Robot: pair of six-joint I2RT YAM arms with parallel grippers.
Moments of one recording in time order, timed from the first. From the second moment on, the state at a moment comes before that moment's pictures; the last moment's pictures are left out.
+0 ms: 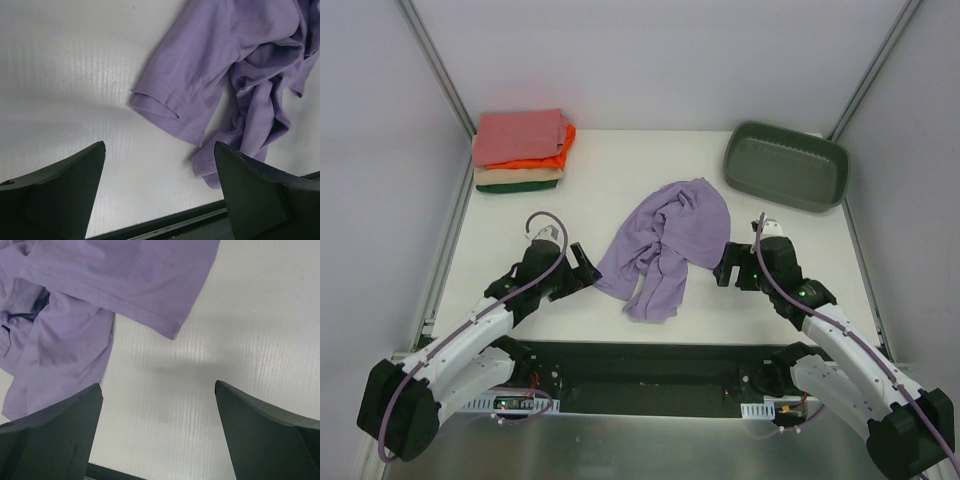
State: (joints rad) left arm -0.48 0.80 0.44 -0.37 0.01 -0.85; right arm 0.45 0.81 0.54 -0.43 0.05 0.42
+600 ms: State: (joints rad) left arm -0.48 1.33 0.56 -0.20 0.04 -0.85; right arm 0.45 0.86 0.49 -0.39 0.07 0.45
